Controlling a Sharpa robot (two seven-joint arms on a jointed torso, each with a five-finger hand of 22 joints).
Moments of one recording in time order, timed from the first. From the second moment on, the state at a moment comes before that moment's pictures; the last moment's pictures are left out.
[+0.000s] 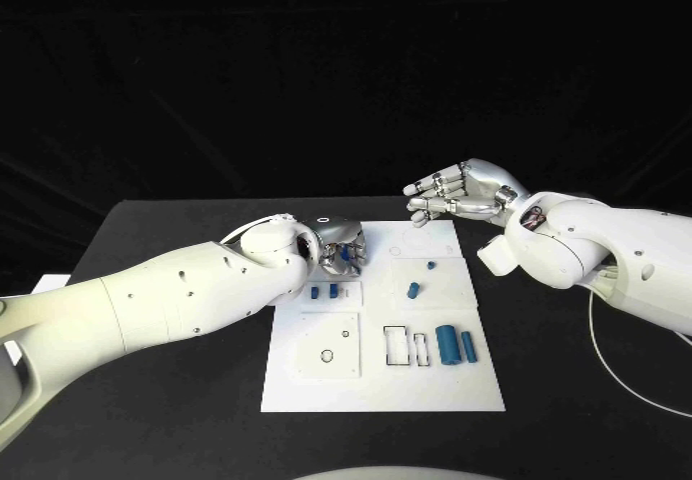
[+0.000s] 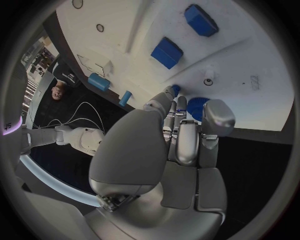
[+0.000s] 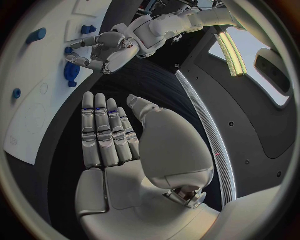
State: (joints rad) left arm 1.21 -0.51 -0.04 1.27 -1.55 -0.12 -0.11; left_hand 1.52 -0.11 0.27 0.09 0.09 1.07 0.13 0.11 0.13 1.15 0.07 0.22 0.08 1.46 -0.01 1.35 1.16 0.11 1.43 0.09 0.99 1.27; right arm 1.29 -0.88 -0.04 1.49 -0.51 -0.18 0.25; right_hand 1.35 -0.07 0.36 0.04 0.20 0.96 0.23 0.07 0.07 1.12 0.16 0.09 0.06 1.18 0.11 0.07 0.11 0.18 0.94 0.21 0.36 0.21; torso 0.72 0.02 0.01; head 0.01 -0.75
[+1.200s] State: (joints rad) left arm 1.20 -0.50 -0.04 1.27 -1.57 -0.08 -0.14; left_hand 1.52 -0.12 0.42 0.03 0.08 1.14 0.14 0.09 0.13 1.24 0.06 0.17 0.08 1.46 -0.01 1.38 1.18 0.09 1.45 0.08 1.12 1.31; right arm 1.29 -0.88 -0.04 1.49 -0.51 -0.18 0.25; right_hand 1.35 -0.07 0.36 0.04 0.21 0.96 0.23 0.07 0.07 1.12 0.16 0.09 0.06 1.18 0.11 0.07 0.11 0.18 0.94 0.21 0.36 0.21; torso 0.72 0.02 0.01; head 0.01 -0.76
